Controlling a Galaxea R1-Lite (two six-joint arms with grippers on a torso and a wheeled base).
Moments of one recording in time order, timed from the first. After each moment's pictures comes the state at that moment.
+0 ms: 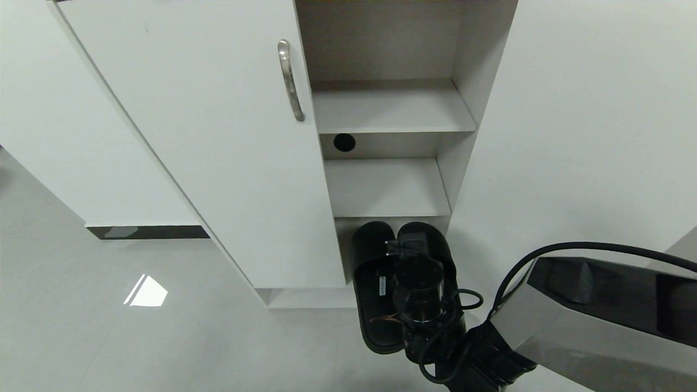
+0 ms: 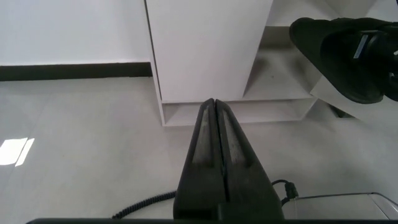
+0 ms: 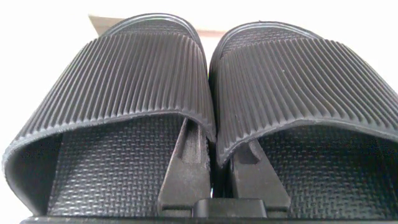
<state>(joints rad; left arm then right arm) 0.00 0.00 0.00 0.00 -0.04 -0.01 0.89 2.32 -1.05 -1.20 -0.79 0.10</state>
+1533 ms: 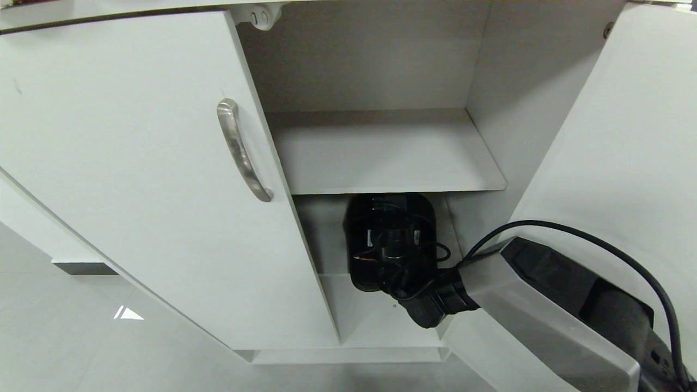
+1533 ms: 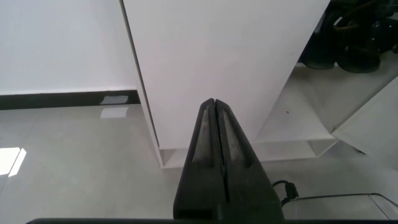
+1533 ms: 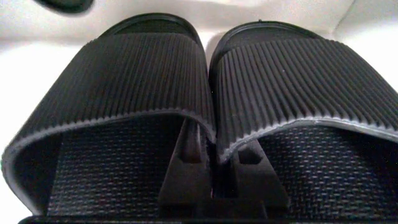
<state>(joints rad) 0.00 0.00 0.00 0.00 -0.04 -0.02 0.77 2.55 -1.69 -0.86 -0.77 0.07</state>
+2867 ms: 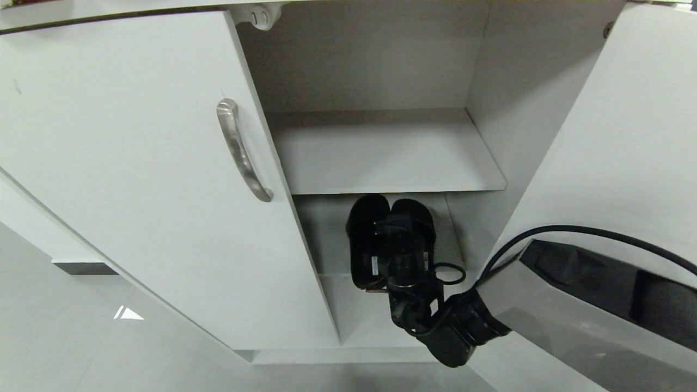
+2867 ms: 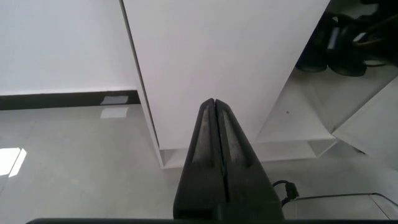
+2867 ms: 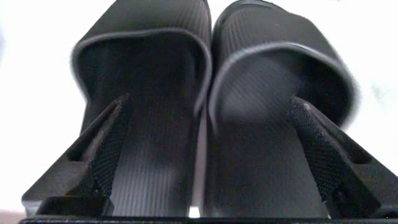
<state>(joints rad) 0.00 0.00 0.00 0.00 -0.04 -0.01 0.84 2.38 -1.29 -0.97 -0.75 0.07</state>
